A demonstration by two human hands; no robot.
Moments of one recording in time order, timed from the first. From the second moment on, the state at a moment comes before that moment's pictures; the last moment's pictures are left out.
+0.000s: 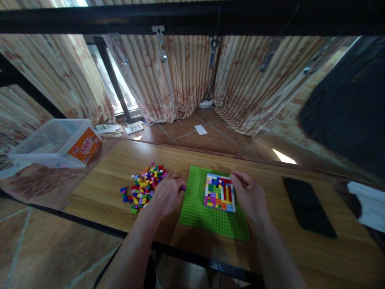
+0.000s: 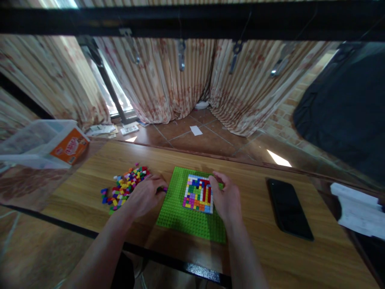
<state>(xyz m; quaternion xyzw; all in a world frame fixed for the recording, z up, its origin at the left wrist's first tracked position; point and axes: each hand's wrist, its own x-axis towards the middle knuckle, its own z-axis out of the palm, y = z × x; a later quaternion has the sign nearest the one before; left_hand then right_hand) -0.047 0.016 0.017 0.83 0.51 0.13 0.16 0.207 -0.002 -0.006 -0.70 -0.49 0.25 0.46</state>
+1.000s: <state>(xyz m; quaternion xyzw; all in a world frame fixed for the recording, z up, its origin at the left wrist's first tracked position) 0.021 0.001 0.014 0.42 0.41 0.47 0.66 0.167 -0.016 0.020 -0.50 -0.63 0.30 0.52</state>
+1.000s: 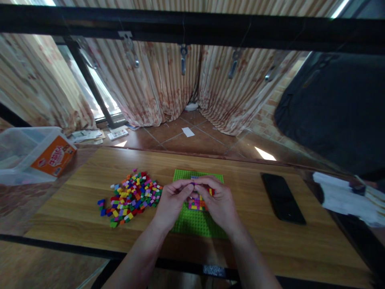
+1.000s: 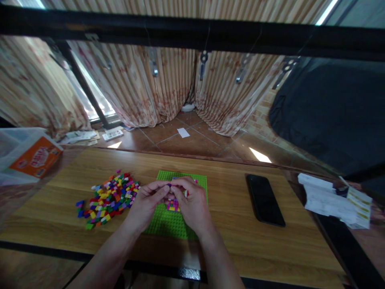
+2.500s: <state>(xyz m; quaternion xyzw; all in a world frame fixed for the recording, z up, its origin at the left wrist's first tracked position) 0.014 0.006 0.004 0.70 0.48 0.41 0.32 0.181 -0.012 0.002 -0.61 -0.67 0.12 0.40</state>
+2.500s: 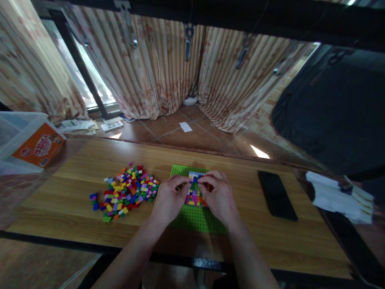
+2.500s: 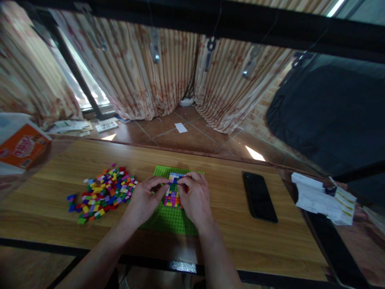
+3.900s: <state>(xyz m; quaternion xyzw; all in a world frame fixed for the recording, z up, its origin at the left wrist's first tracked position) 0.034 0.022 -0.006 0.71 0.49 0.43 0.27 0.189 -0.012 0.006 -0.63 -0.56 0.17 0.51</state>
